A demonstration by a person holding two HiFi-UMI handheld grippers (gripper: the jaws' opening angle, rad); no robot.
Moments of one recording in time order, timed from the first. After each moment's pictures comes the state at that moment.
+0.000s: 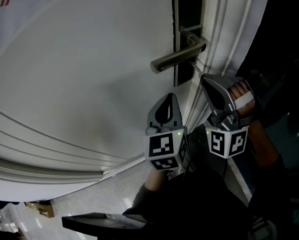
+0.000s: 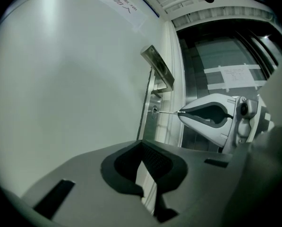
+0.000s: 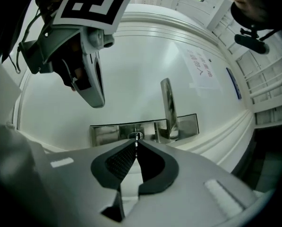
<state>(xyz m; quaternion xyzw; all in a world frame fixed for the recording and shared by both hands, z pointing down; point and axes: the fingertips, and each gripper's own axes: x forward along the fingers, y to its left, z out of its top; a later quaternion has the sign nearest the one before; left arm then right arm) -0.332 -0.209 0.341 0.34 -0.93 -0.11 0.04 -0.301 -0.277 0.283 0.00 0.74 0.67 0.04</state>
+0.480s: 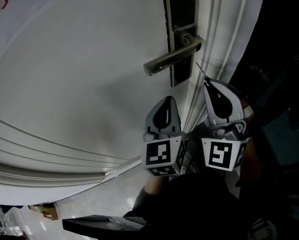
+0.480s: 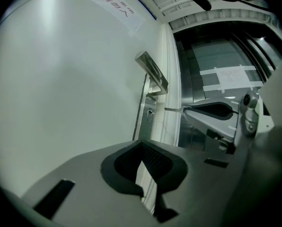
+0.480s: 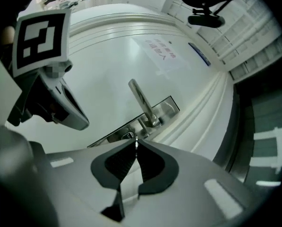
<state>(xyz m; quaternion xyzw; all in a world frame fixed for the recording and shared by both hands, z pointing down) -0.320 -0.210 0.337 0.36 -0.93 -0.11 0.02 -0.273 -0.281 0.268 -0.04 0.87 0.48 0.07</state>
